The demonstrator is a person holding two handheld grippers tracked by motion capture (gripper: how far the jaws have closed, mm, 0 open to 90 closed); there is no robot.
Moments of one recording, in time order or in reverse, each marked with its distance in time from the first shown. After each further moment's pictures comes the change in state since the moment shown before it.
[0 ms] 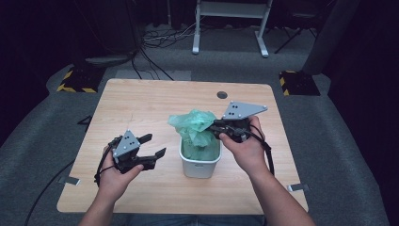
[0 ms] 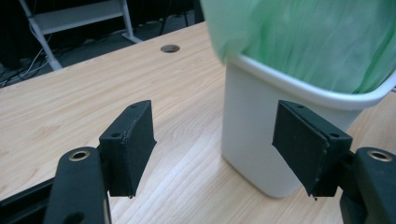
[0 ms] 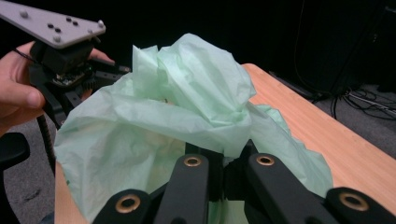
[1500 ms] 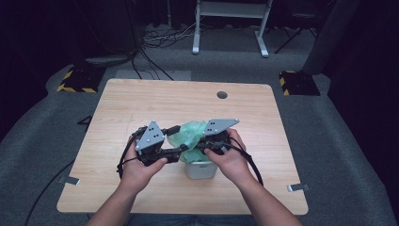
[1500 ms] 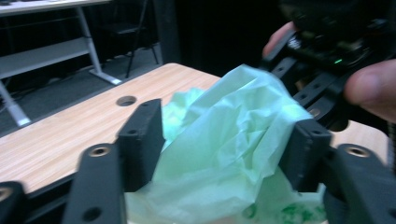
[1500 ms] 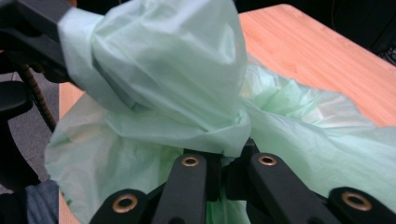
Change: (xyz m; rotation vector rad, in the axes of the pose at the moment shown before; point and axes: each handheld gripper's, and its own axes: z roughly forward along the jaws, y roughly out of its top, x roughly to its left) left arm -0.041 0.054 0.028 -0.115 -0.125 0.054; right arm 0.013 -0.047 0.053 0.171 0.078 0.013
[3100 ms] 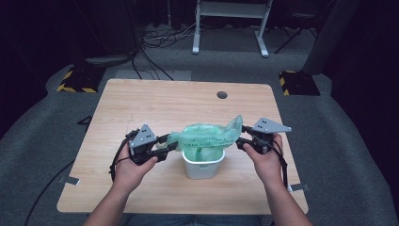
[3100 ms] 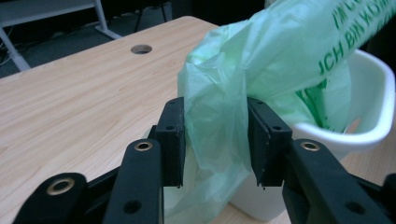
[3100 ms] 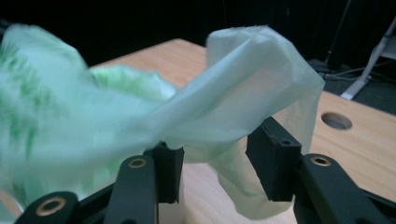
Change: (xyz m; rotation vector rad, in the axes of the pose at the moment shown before) left arm 0.025 -0.031 0.000 0.145 0.017 -0.063; right arm -0.050 -0.068 -0.075 -0.213 -0.312 0.170
